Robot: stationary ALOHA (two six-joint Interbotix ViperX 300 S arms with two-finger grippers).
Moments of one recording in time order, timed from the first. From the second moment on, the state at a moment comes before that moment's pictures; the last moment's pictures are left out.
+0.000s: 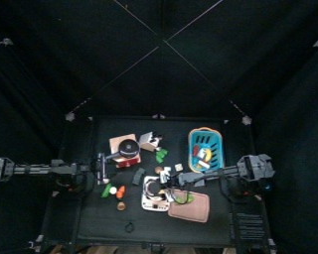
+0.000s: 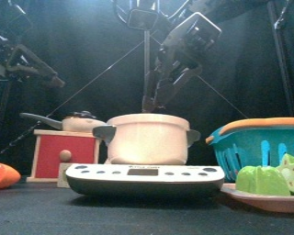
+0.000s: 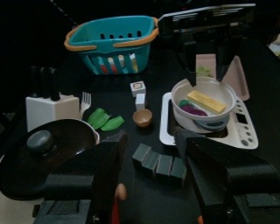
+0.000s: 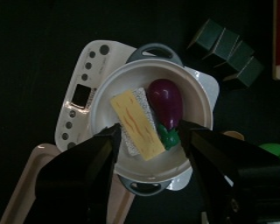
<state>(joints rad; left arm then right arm) 0.13 -0.94 1.29 0.15 -0.13 0.02 0.07 0.09 0.32 0.03 0.58 -0.24</state>
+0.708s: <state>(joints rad) 0.14 -0.94 1.30 0.14 -0.13 0.01 0.08 0.19 0.25 -0.01 0.71 -0.25</state>
